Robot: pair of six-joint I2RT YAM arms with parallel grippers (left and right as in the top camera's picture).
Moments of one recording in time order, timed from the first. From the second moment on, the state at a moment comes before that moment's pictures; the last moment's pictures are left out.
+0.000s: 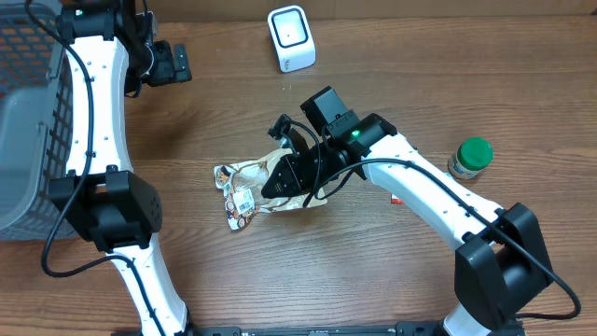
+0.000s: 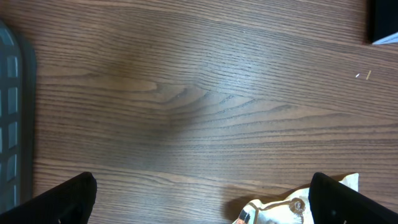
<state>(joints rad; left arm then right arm) 0.10 2.20 2.33 -1.40 0.07 -0.11 0.61 1.81 1.40 -0.75 -0.93 0.26</state>
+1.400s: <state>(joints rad) 0.10 2.20 2.33 -1.40 0.07 -0.11 0.61 1.81 1.40 -0.60 -0.67 0.38</state>
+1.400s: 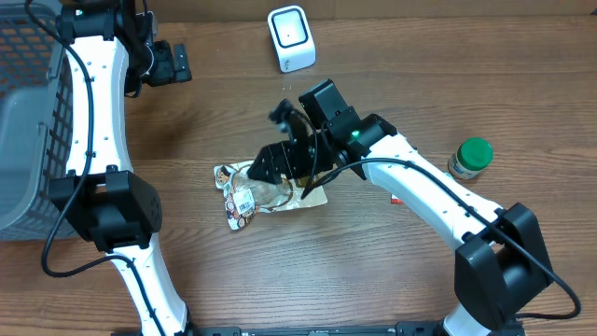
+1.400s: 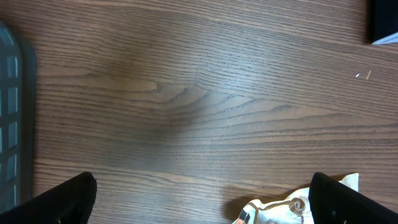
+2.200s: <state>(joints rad) 0.10 2.20 2.33 -1.40 0.07 -0.11 0.69 1.99 1.40 -0.71 -0.11 0.41</state>
